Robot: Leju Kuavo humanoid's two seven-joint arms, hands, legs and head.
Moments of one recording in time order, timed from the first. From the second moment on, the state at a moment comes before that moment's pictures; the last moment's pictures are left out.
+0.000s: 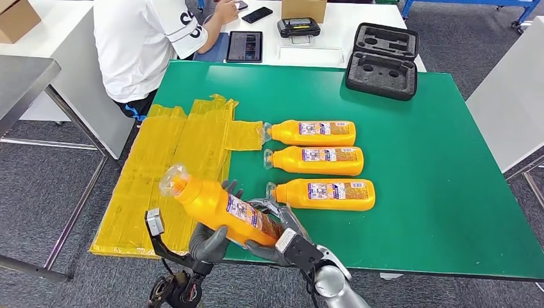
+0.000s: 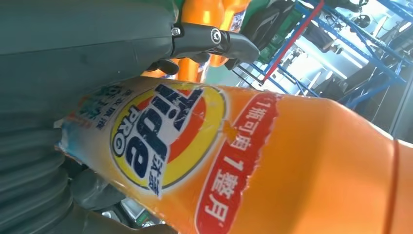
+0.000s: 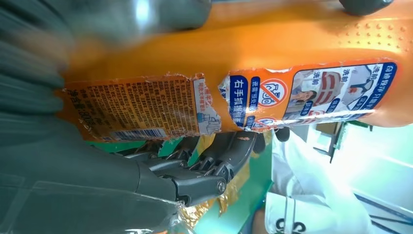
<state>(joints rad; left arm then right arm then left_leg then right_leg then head) -0.04 -0.18 -0.30 -1.15 0.49 -0.61 -0.43 -0.15 0.13 0.47 -1.11 0.29 0.21 -0.54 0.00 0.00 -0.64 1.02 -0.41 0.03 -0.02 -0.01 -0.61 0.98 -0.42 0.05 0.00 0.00</state>
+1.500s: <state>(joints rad) 0.03 -0.18 -0.27 -1.23 0.48 -0.47 -0.53 -0.21 0.11 0.58 -0.98 0.28 0.24 -0.55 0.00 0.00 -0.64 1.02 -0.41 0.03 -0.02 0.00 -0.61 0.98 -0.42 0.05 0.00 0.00</state>
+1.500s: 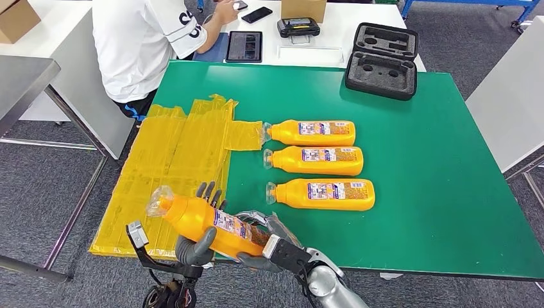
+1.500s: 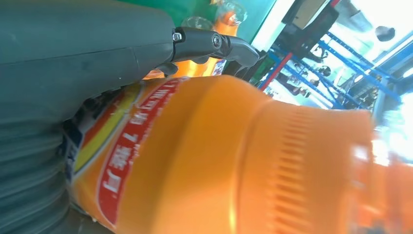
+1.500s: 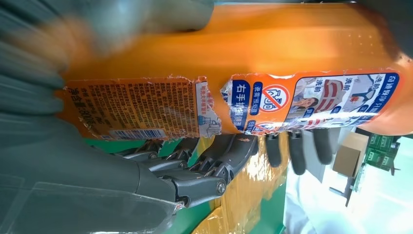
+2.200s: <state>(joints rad) 0.03 -0.18 -0.26 -1.24 0.44 -0.48 -0.56 -0.22 0.11 0.58 -0.97 0.27 0.24 -0.55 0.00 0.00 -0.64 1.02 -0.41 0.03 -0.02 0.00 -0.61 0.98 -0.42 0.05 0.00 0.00</state>
